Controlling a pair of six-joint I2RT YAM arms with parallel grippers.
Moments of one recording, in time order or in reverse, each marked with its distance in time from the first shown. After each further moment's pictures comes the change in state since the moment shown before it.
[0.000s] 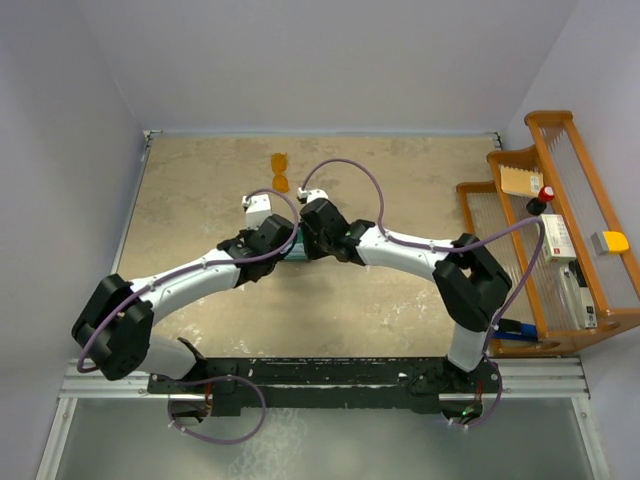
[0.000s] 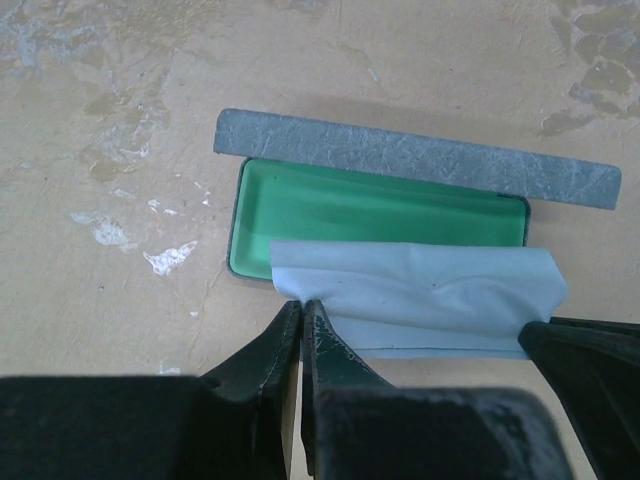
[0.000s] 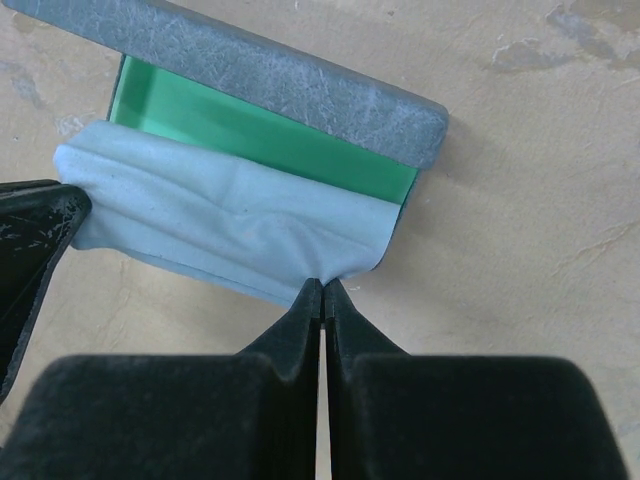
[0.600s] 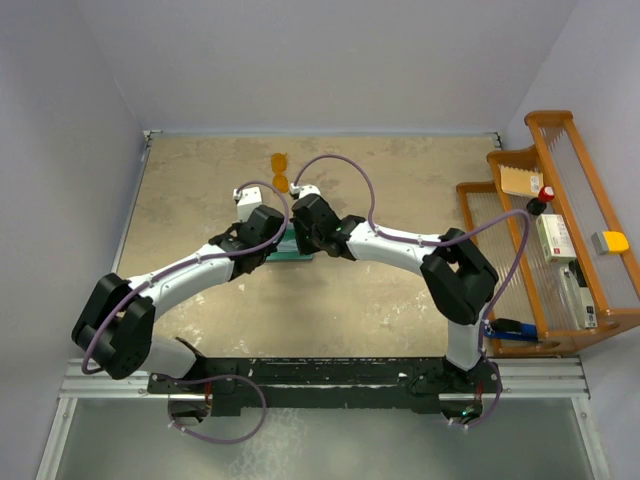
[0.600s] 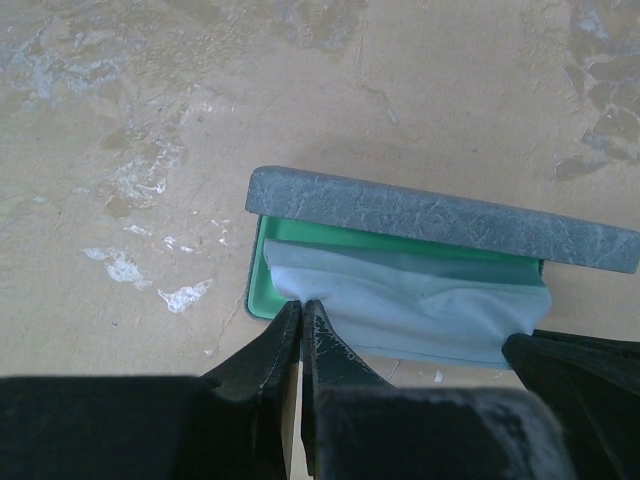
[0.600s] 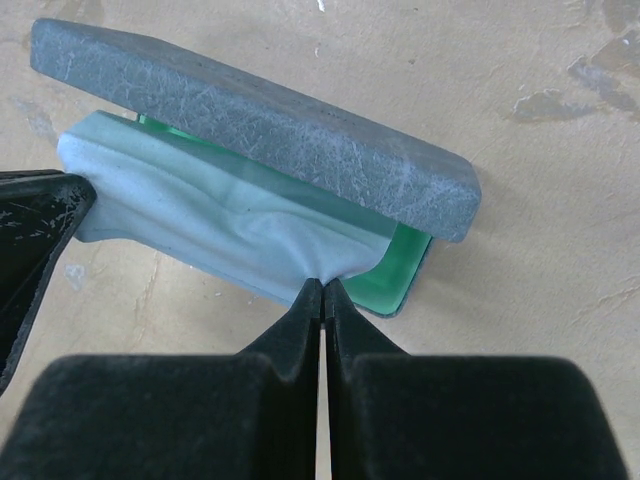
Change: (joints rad) left arm 0.109 0.002 -0.012 0.075 0.075 0.064; right arm 0.005 0.086 0.093 0.004 0.009 -0.001
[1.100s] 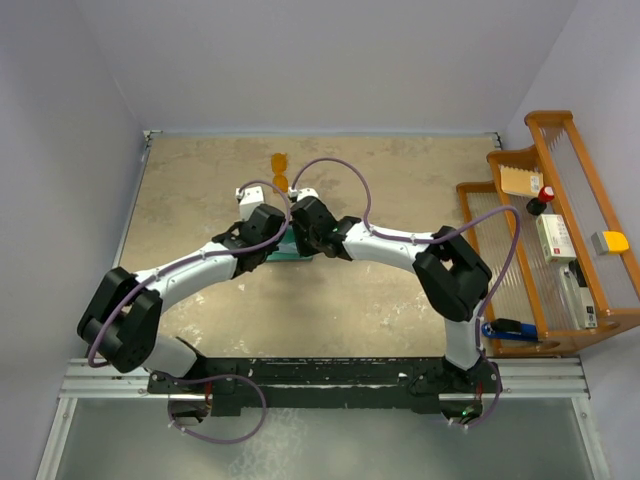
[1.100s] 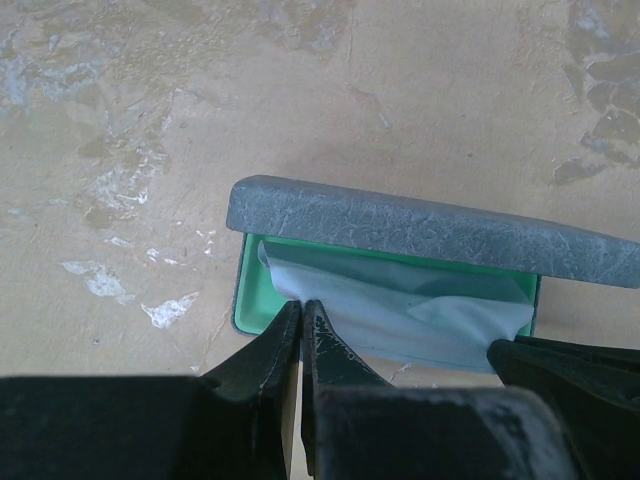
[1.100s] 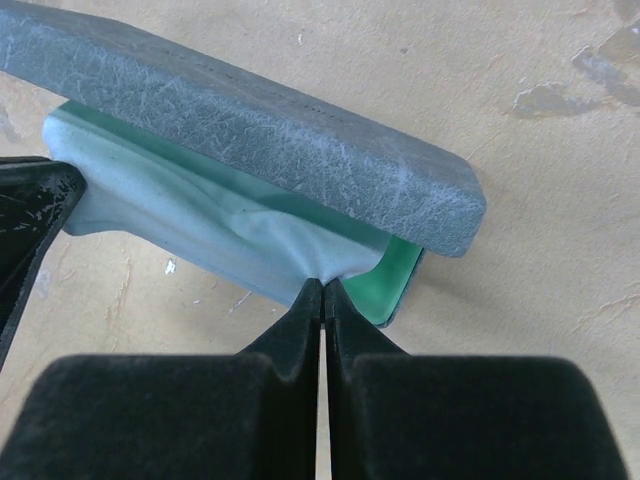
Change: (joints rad) left arm 0.018 0.040 0.000 0.048 0.025 0.019; right arm 0.000 0.046 0.017 -0.004 0.004 -0.014
